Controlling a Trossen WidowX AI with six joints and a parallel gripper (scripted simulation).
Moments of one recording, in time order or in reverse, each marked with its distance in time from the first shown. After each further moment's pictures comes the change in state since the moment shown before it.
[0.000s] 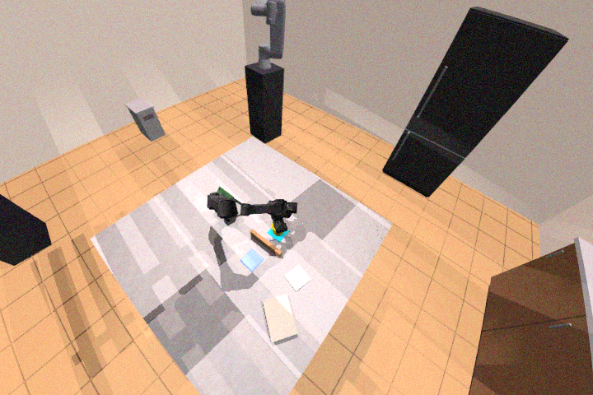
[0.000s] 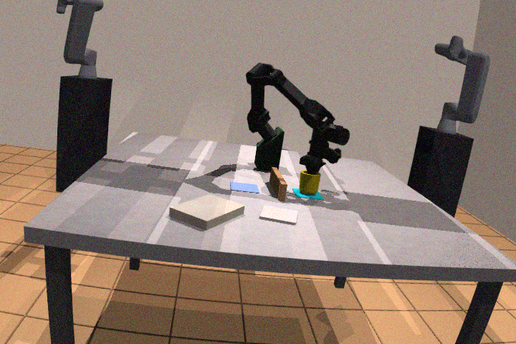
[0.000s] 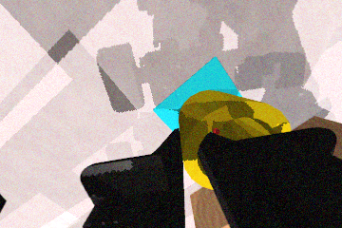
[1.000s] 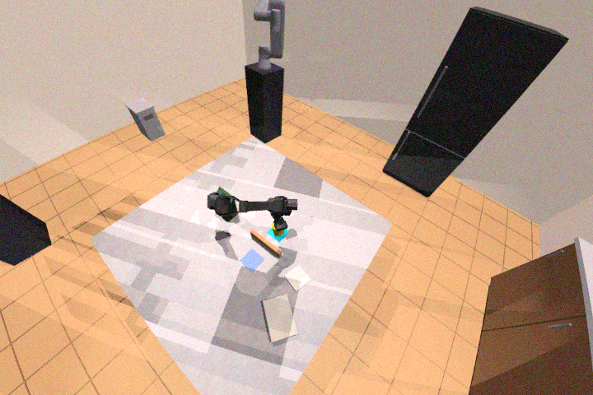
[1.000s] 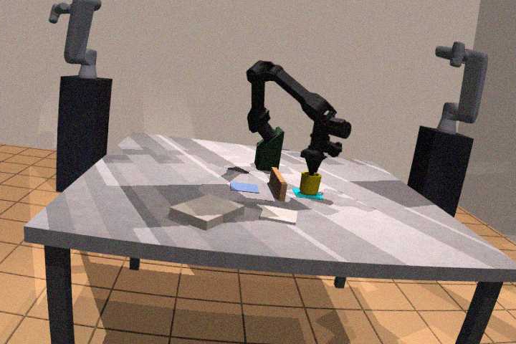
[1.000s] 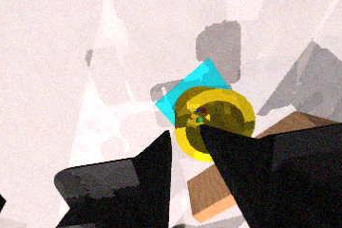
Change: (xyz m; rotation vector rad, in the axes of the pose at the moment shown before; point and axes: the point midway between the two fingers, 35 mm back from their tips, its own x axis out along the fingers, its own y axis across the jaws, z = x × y) arm -0.023 0.000 -0.001 -0.009 0.008 -0.002
